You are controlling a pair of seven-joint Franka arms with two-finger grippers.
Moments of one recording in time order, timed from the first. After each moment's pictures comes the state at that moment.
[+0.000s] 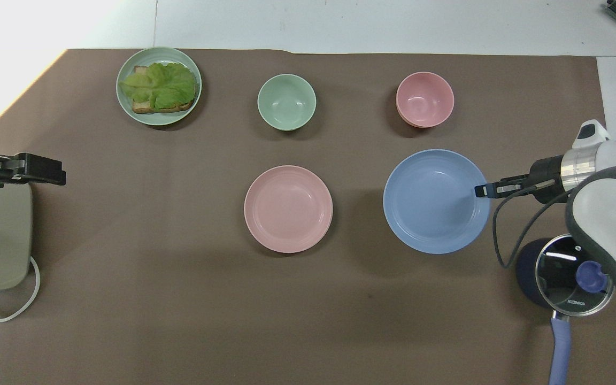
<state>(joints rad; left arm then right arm) -0.05 -0.06 -0.03 -1.68 -0.03 1.66 -0.05 -0.05 0.03 0.08 -2.02 0.45 2.08 -0.35</state>
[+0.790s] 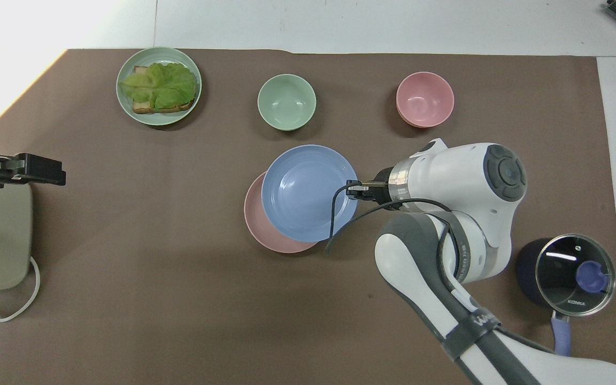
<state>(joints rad) -0.05 -0.06 -0.03 -1.68 -0.03 1.66 -0.05 0.33 0.17 0.08 -2.01 0.44 2.34 0.22</state>
